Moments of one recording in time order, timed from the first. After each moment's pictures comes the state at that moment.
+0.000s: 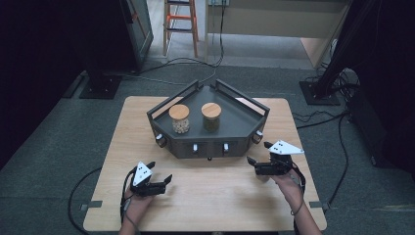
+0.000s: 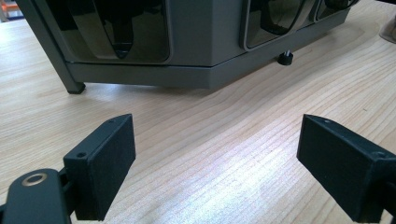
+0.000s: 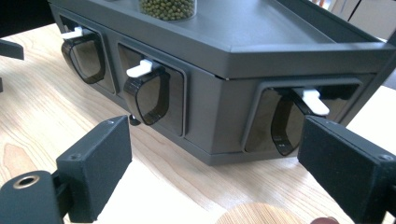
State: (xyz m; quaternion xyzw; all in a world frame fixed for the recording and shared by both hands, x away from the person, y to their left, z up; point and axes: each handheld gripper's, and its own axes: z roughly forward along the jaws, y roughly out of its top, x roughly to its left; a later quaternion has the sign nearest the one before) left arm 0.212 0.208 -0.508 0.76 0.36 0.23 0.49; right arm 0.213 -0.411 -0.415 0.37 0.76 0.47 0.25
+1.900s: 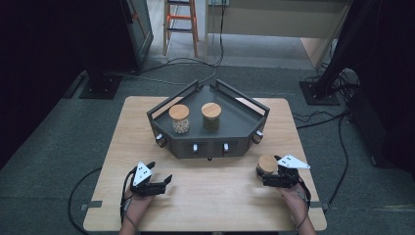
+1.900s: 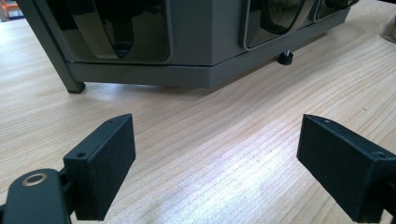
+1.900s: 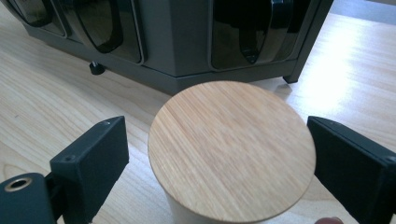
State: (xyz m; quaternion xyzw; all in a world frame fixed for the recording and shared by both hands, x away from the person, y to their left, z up) left arm 0.211 0.208 -0.507 0.76 0.36 0.23 0.49; right arm 0.189 -0.429 -0.466 0.43 0.74 0.44 0.26
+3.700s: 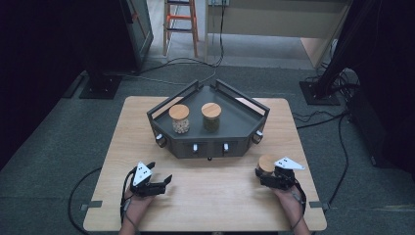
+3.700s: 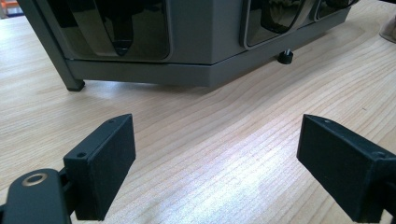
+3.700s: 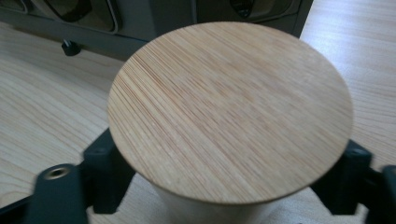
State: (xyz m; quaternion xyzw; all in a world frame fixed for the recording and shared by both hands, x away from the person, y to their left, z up) left arm 0.212 0.207 -0.507 0.76 0.36 0.23 0.49; right arm 0.194 -0.419 -0.482 0.48 0.73 0.42 0.24
